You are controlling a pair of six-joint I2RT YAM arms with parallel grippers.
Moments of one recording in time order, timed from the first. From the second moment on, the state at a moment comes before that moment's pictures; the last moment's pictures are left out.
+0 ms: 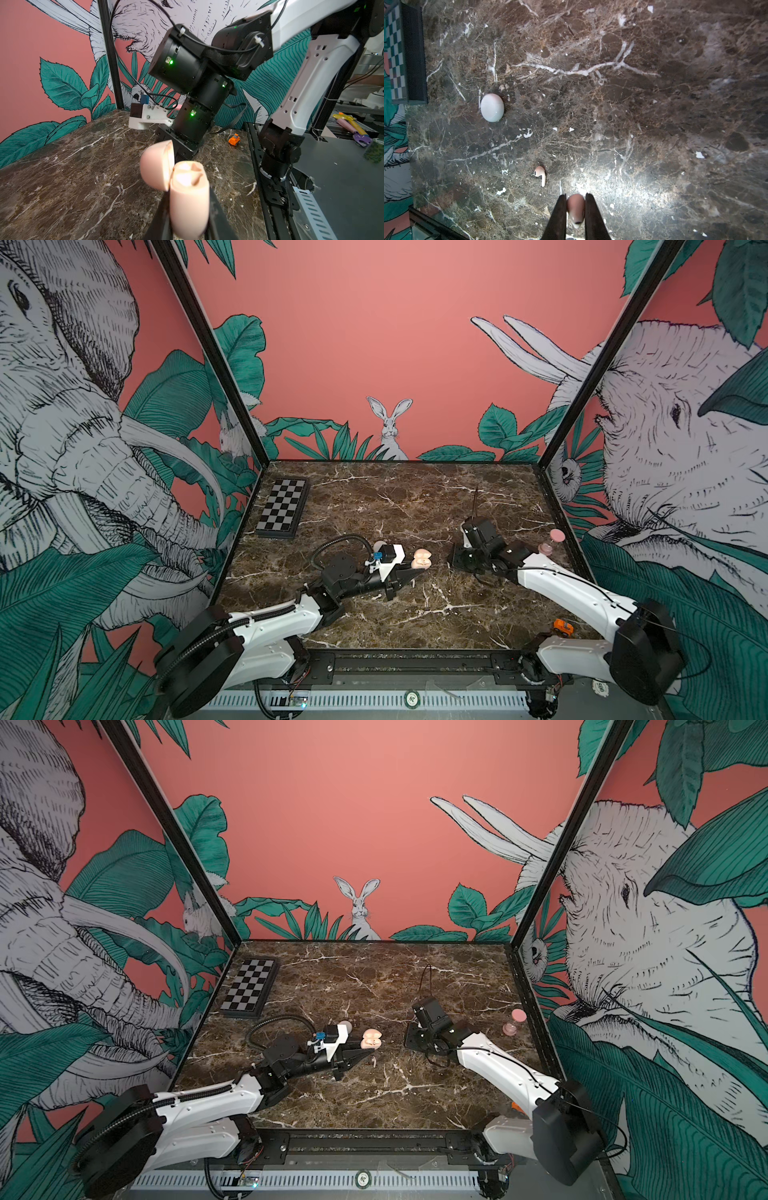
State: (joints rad) left arm -0.89 1.16 0.35 0.86 0.48 -0.05; right arm 0.60 1.25 0.82 -0.53 -0.09 0.73
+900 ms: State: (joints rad) left arm -0.89 1.44 0.32 1.24 0.35 -0.14; right arm 0.60 1.03 0.82 -0.46 -0.14 0.70
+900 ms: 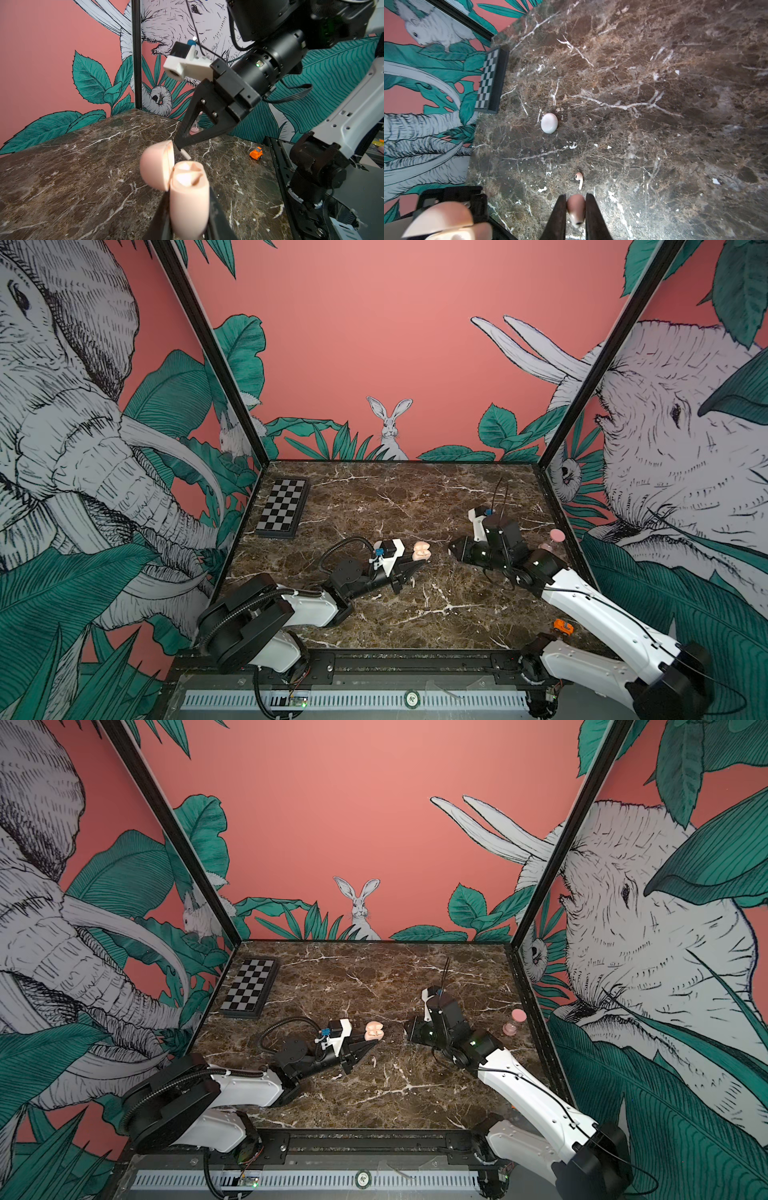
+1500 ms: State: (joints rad) left arm -0.89 1.46 0.33 1.27 0.35 -0.18; right arm 0.60 0.90 0.82 -0.33 -0.21 0.70
